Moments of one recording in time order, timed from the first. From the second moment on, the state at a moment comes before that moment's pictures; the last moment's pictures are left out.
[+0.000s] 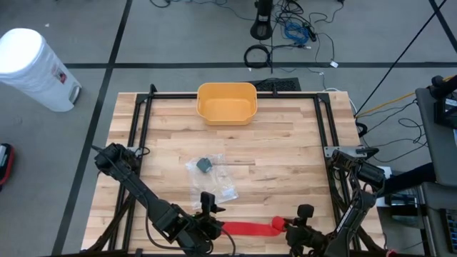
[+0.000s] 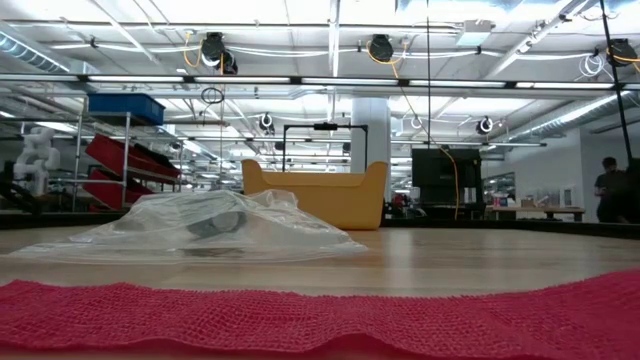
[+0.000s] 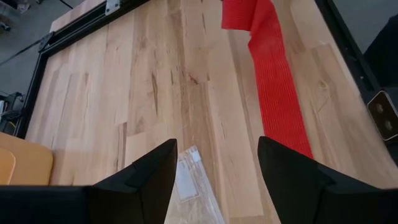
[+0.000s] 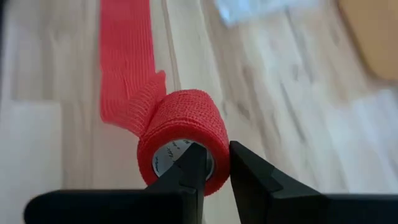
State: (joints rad) left arm -0.73 1.91 1.64 -0.73 -0.69 -0.25; right arm 1.09 2.03 1.49 -1.21 0.78 1.27
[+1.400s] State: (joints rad) left arm -0.89 1.72 1.64 0.07 -1.00 0.86; right arm 0.91 2.01 2.17 -1.30 1.48 0.12
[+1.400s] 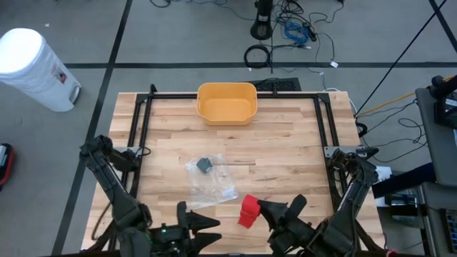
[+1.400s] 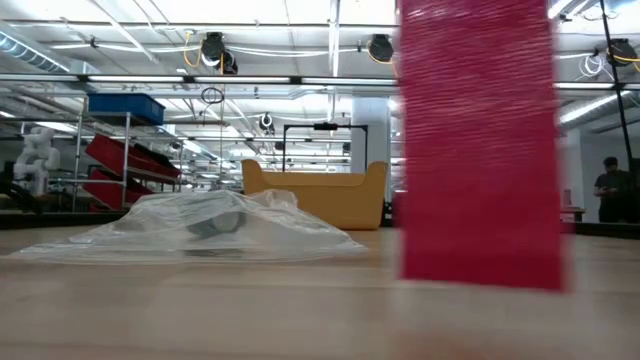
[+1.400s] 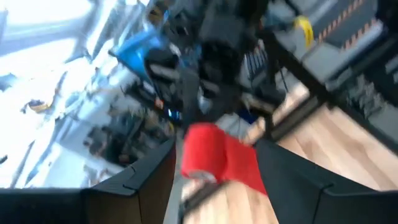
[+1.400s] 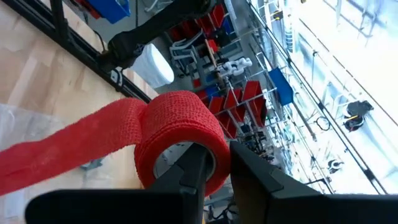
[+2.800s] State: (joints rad) left arm -0.84 1.59 1.39 -0.06 -0.74 0.39; right arm 0.95 1.80 1.35 -1.48 1.57 1.42
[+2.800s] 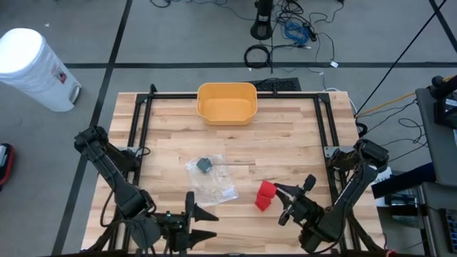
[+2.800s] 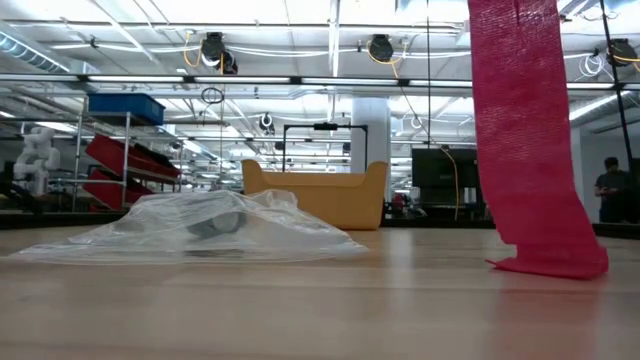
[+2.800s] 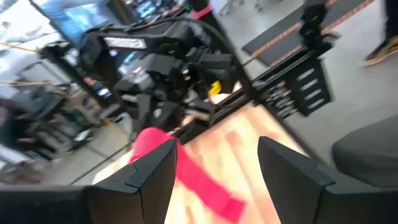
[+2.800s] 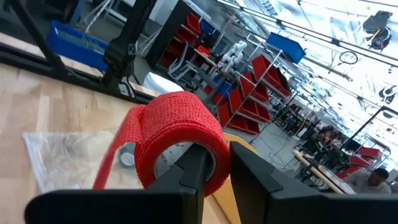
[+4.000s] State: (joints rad) left arm -1.00 1.59 1.39 -0.06 -1.13 0.38; right arm 0.66 1.76 1.35 0.39 0.76 -0.69
